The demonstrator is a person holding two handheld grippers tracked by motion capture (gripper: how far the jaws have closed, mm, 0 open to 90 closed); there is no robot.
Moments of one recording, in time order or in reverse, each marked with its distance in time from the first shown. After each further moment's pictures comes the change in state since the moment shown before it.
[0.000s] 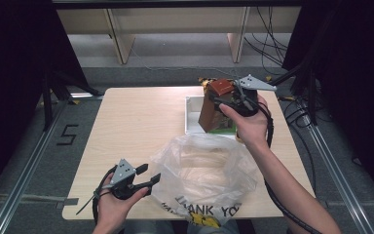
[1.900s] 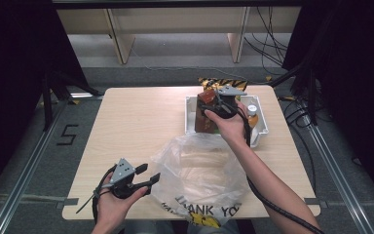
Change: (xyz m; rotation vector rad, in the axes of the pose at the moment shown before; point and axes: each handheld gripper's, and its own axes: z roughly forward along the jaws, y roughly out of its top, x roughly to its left) left arm 0.005 -0.001 0.001 0.006 -0.003 0.007; right arm -0.010 -0.054 0.078 0.126 -0.050 0.003
